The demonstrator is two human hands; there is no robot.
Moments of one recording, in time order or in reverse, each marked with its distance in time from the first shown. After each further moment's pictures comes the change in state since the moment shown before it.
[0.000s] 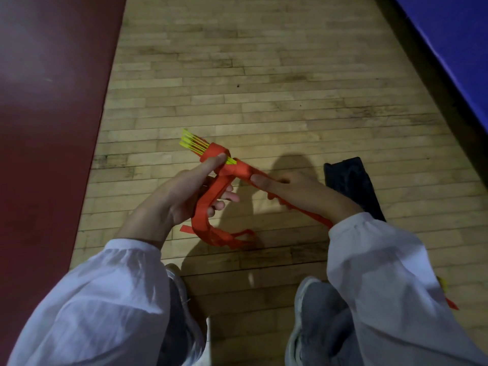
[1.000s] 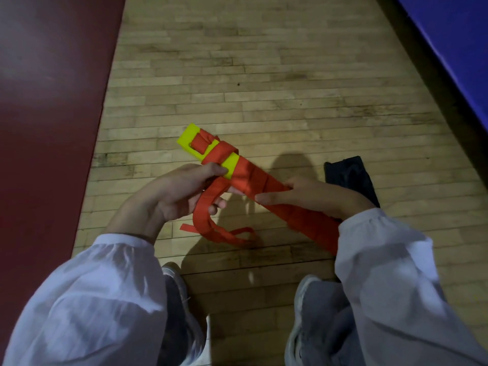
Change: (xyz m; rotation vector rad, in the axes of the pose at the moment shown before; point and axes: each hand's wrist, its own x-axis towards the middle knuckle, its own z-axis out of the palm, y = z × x) left_hand -0.004 0.002 -0.005 -0.062 -0.126 0.049; right_hand -0.009 0.001 -0.010 0.075 -0.229 0.099
